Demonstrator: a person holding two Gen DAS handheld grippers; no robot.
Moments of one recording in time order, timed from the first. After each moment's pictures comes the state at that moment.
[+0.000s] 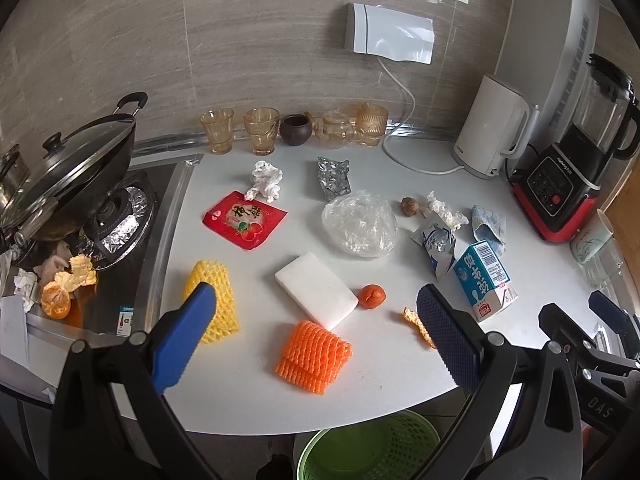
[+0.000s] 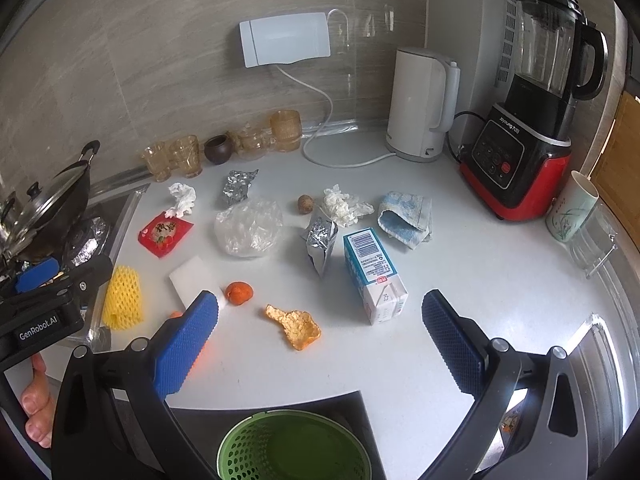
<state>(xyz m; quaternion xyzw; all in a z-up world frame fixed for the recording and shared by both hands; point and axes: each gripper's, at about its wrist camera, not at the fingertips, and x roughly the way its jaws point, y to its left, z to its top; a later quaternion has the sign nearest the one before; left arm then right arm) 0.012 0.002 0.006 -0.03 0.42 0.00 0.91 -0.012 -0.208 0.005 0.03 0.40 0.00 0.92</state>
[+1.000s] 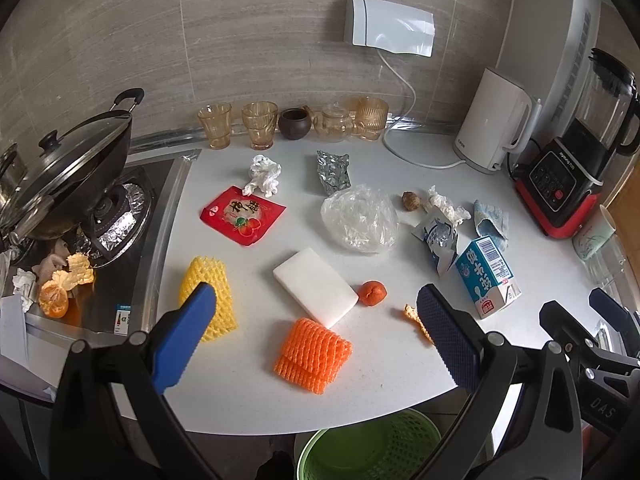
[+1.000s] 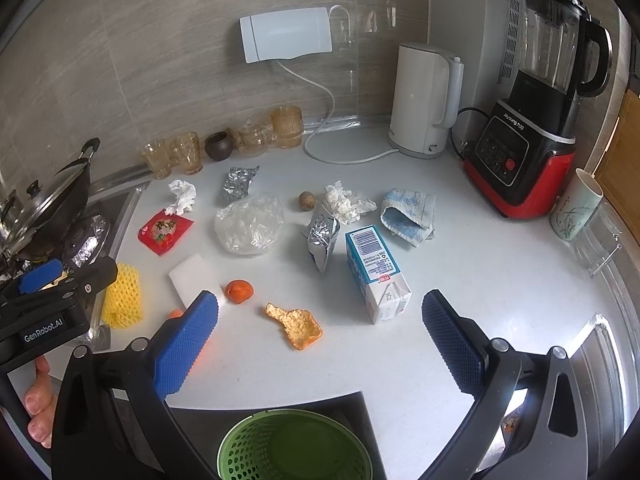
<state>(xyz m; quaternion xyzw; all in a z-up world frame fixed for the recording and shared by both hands) 0.016 0.000 0.000 -0.03 0.42 0.00 0.90 -0.007 -0.207 0.003 0.03 0.40 0.00 0.91</state>
